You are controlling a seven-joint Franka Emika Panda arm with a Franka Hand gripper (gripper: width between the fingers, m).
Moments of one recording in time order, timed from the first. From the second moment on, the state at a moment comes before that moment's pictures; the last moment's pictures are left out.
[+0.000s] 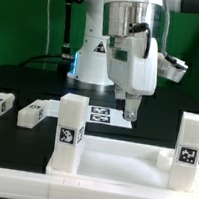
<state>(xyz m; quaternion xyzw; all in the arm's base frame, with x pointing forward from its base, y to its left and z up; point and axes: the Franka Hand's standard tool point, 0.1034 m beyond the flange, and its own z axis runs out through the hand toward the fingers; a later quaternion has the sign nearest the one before) 0.561 0.019 0.088 -0.74 0.67 -0.02 0.07</state>
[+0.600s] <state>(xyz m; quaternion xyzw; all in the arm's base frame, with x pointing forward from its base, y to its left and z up) 0.542 -0.007 0.035 -0.72 0.69 0.00 0.04</state>
